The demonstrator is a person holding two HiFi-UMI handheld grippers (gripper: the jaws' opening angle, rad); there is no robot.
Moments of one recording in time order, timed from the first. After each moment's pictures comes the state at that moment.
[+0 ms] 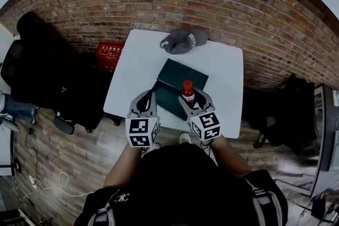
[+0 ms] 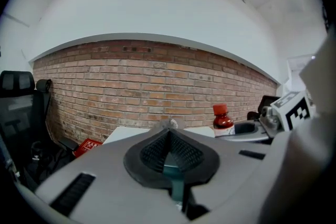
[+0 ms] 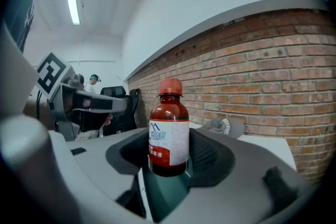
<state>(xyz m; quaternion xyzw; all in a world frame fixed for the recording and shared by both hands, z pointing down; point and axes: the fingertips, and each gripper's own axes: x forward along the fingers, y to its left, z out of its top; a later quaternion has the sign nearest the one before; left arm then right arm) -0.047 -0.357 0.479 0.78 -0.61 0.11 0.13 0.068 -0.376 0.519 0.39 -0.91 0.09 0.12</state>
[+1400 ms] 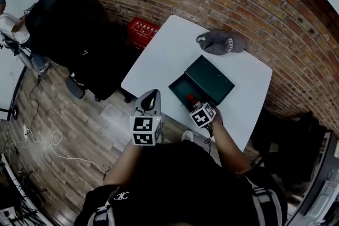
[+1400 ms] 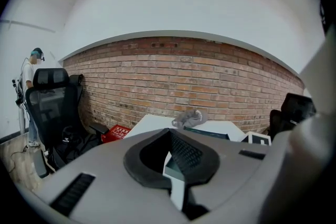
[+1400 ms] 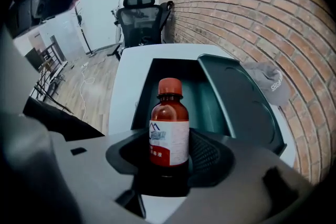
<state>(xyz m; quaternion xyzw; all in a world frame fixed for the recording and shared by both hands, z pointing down) -0.119 -0.309 0.508 0.68 -0.70 0.12 0.17 0.043 -0.353 0.740 0.19 -0.81 0.08 0.55</state>
